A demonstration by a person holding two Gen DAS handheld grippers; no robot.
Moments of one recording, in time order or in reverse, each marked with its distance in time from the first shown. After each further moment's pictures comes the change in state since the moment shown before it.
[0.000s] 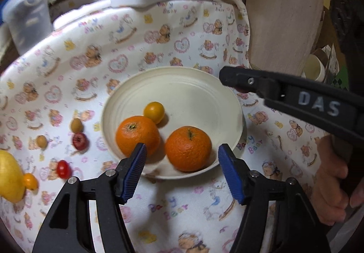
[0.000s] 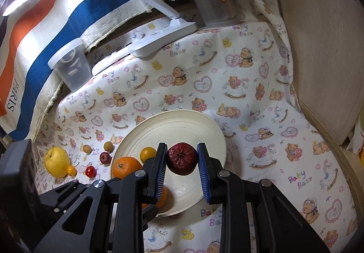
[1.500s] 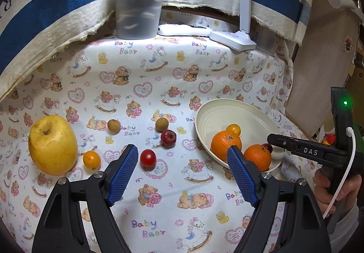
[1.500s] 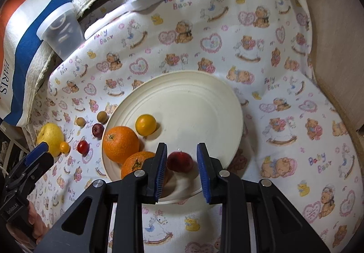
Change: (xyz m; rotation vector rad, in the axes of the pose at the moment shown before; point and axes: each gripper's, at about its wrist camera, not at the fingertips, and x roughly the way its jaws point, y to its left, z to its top) left arm -0.064 0.103 -0.033 -0.281 -0.173 0.102; right arm 0.037 0.004 -0.014 -0.009 0.183 0.002
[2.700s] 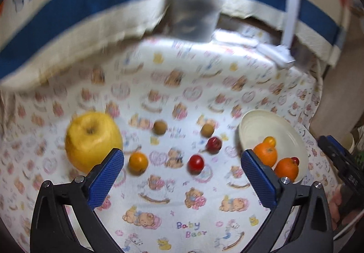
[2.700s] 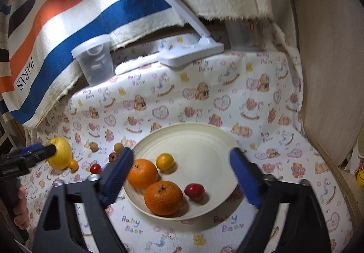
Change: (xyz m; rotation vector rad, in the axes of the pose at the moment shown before) left arm -0.004 0.058 0.013 -0.141 0.055 0.119; right arm -0.052 0.034 -0.009 -0.133 -0.330 -0.025
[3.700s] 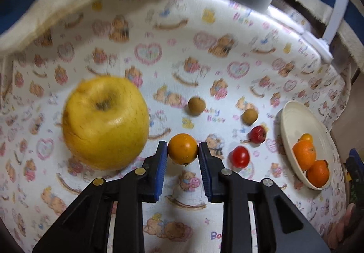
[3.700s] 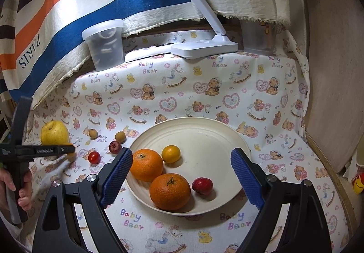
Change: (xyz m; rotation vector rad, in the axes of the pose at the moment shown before) left arm 0.040 0.036 -0.004 -0.088 0.118 0.088; right arm 0.008 0.020 -0.013 -0.096 0.027 -0.008
